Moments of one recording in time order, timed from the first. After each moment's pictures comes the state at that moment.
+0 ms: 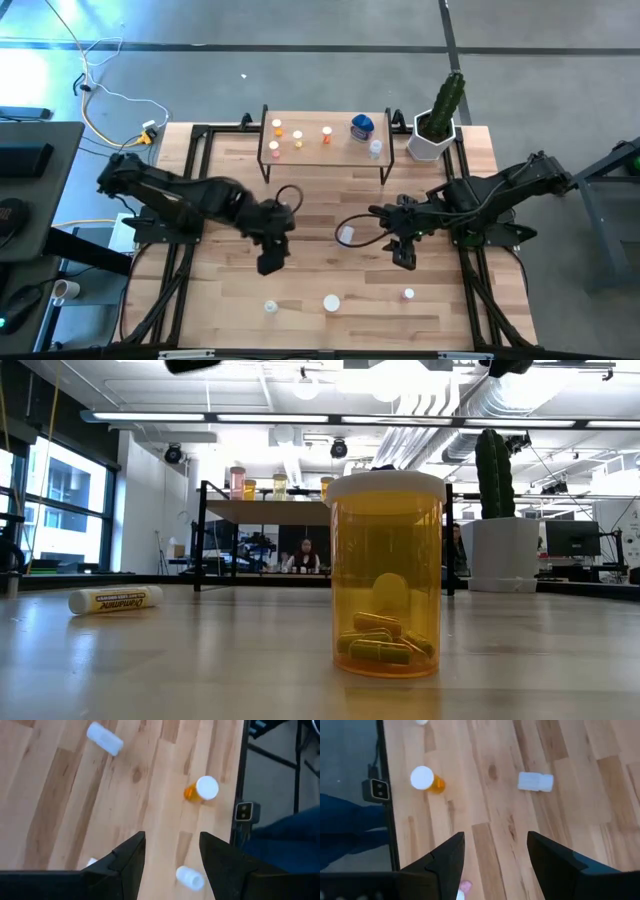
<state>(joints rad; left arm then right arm) -0.18 1.47 1.42 -0.94 0.02 -0.59 0.35 1.34 1.36 -1.06 0.04 0.56</state>
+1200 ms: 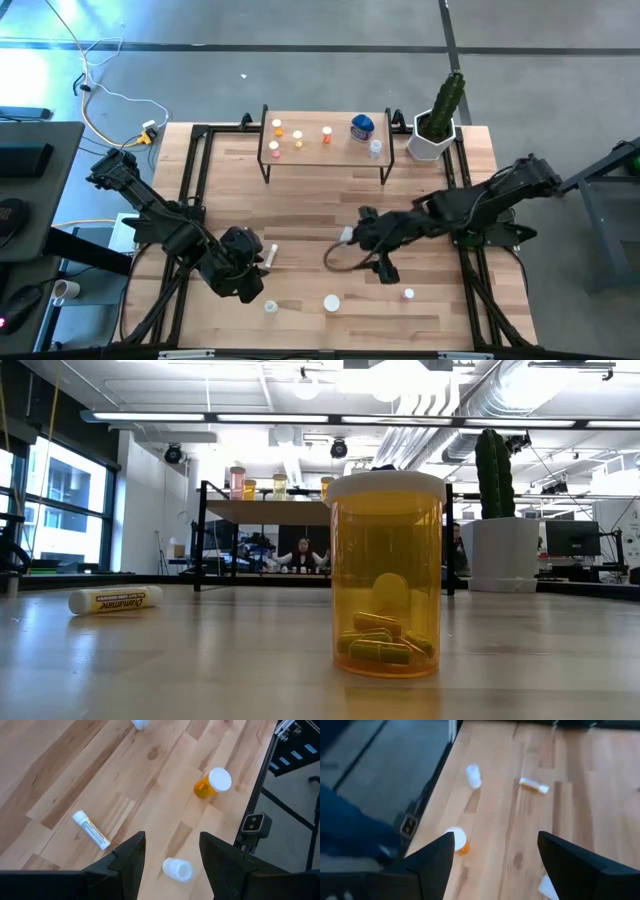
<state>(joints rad) -0.58 1.37 1.21 -0.89 -0.42 -1.18 0.37 1.44 1.36 -0.62 0.01 0.14</state>
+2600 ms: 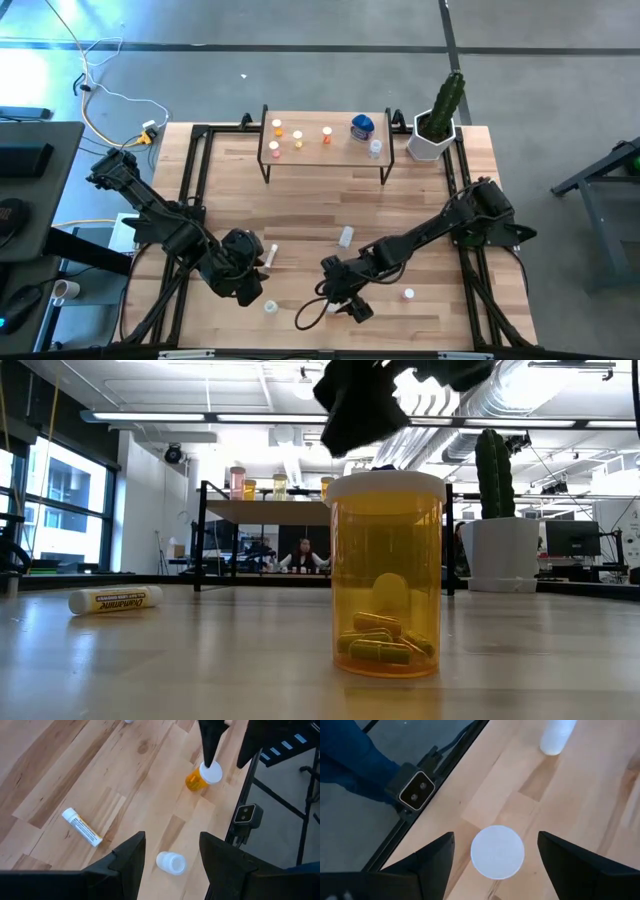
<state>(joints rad) -0.58 1.37 1.21 -0.87 -0.37 -1.15 0.44 1.91 1.36 -0.30 -0.19 -0.03</state>
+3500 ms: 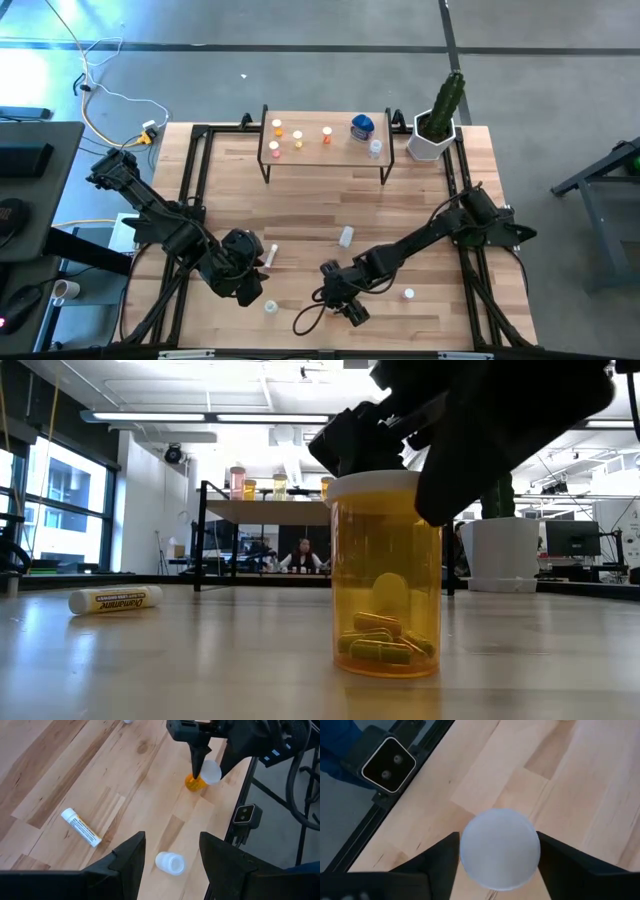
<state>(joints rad) -0.58 1.37 1.21 -0.86 -0.37 -1.15 0.45 2.01 1.36 -0.27 -0.16 -0.02</state>
